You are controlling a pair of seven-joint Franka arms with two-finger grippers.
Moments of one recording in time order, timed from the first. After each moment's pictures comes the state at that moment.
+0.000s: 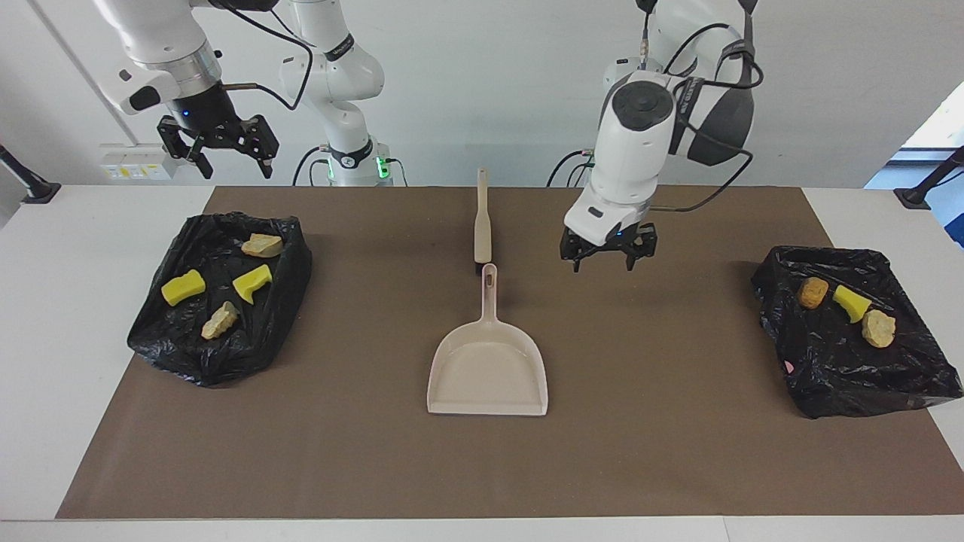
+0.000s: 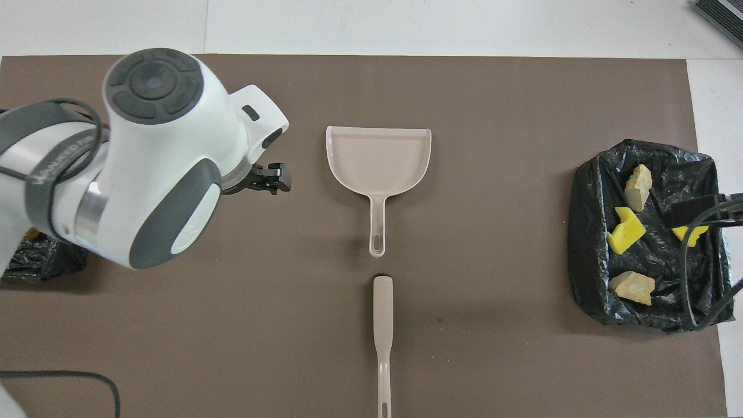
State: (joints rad) left arm -0.19 0.19 -0.28 -1.55 0.13 1.70 -0.37; right arm 0.03 -0.10 -0.07 -1.61 -0.02 1.50 -0.04
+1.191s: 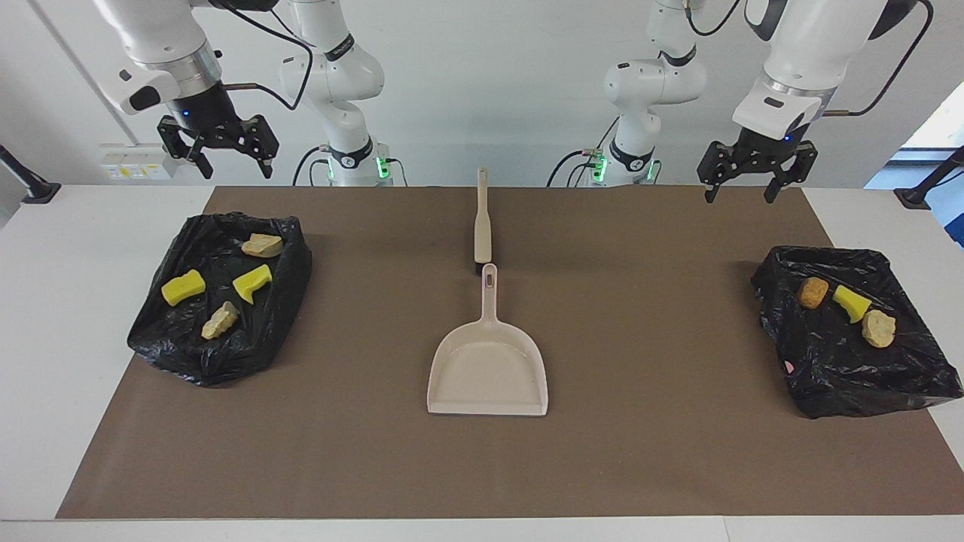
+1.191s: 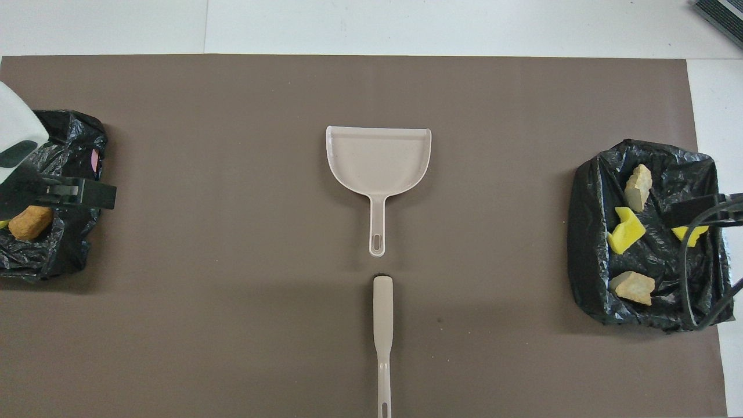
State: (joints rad) left arm 0.01 -0.09 -0.16 -1.61 0.05 1.60 -0.03; right arm 0.03 -0.10 -0.07 -1.61 -0.02 1.50 -0.04
